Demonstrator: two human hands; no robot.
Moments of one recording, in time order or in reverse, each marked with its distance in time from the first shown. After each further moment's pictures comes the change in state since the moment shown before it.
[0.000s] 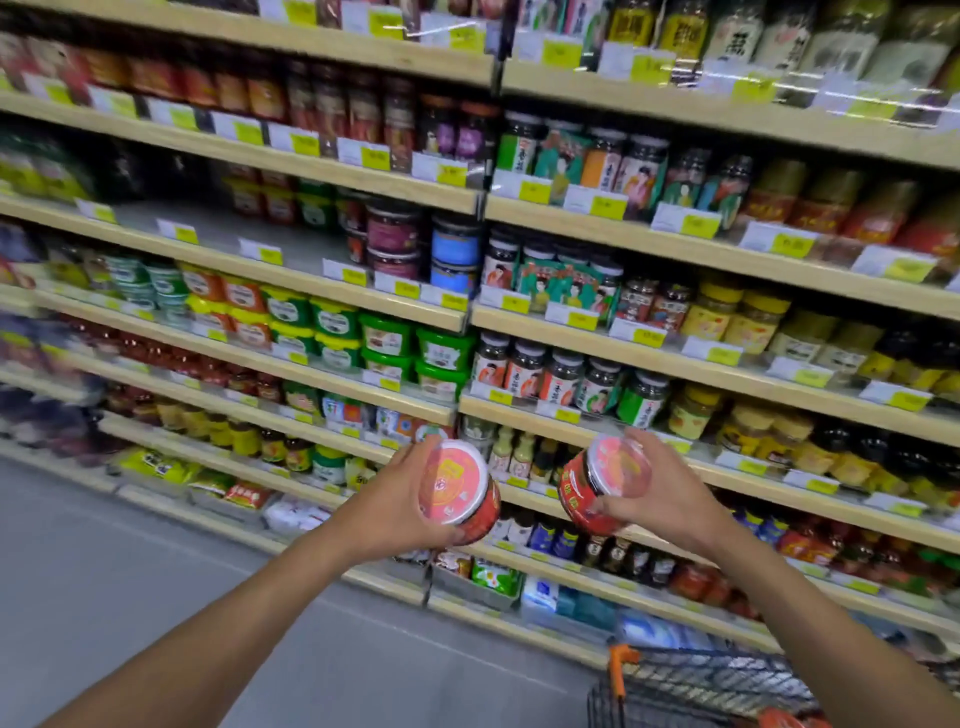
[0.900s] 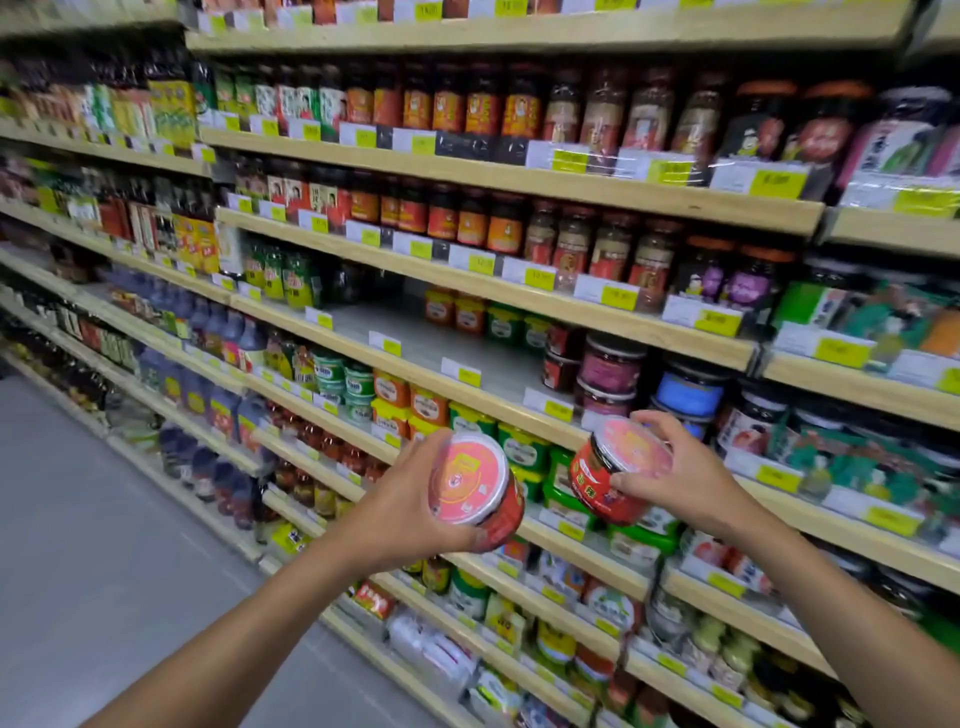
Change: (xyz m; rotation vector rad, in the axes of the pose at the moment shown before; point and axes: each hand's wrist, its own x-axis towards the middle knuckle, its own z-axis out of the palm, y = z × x) left_hand 0.028 -0.140 -0.282 -0.049 0.321 -0.066; right_hand 0.227 -0.300 0.095 0.129 0.024 -0.384
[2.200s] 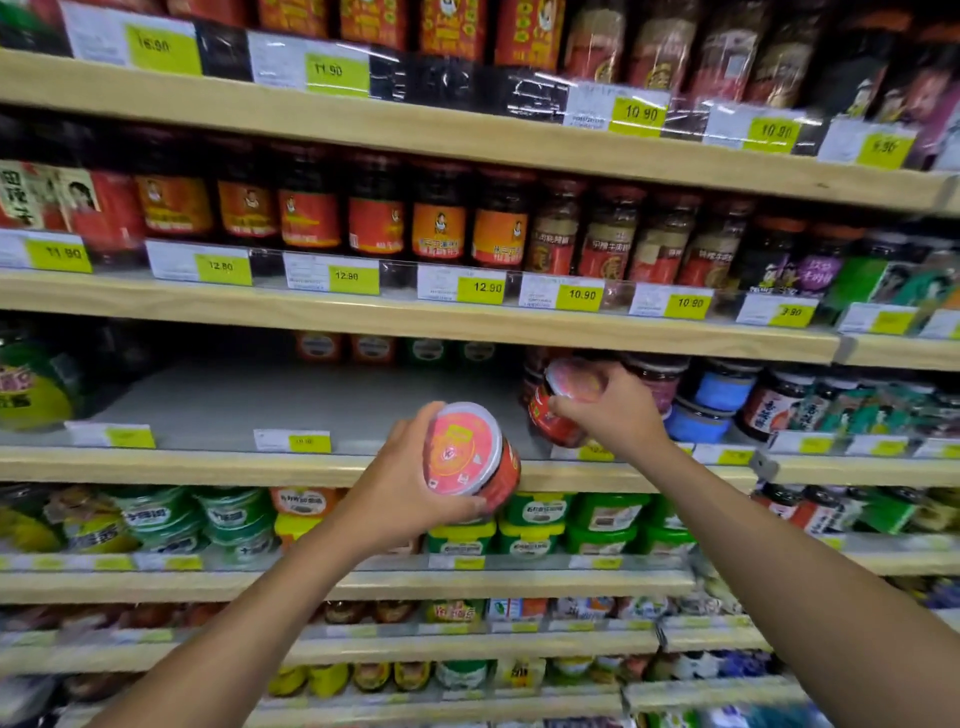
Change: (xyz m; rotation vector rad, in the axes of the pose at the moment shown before) left_hand 0.327 -0.174 -0.095 -0.107 -0.299 0.349; right_hand 0.260 -0.076 0.144 -0.162 0.607 0.509
